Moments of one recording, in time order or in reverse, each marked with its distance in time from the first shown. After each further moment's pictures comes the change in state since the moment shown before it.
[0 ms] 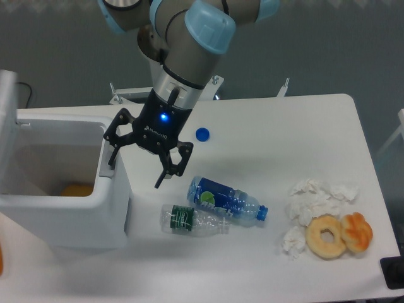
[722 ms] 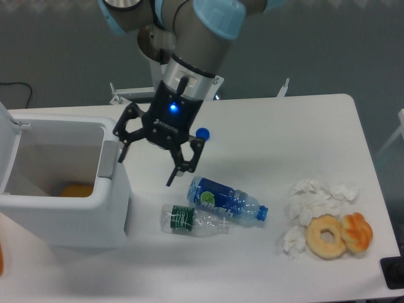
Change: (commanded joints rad) arm 0.096 0.011 0.071 0.014 0.000 0.072
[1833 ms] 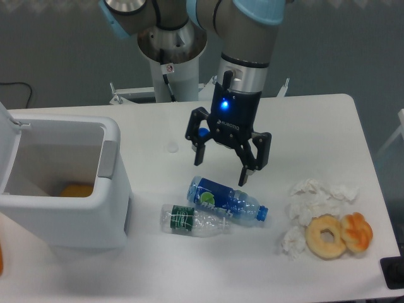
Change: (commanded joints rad) arm 0.040 -0.040 0.017 0.006 0.334 0.664
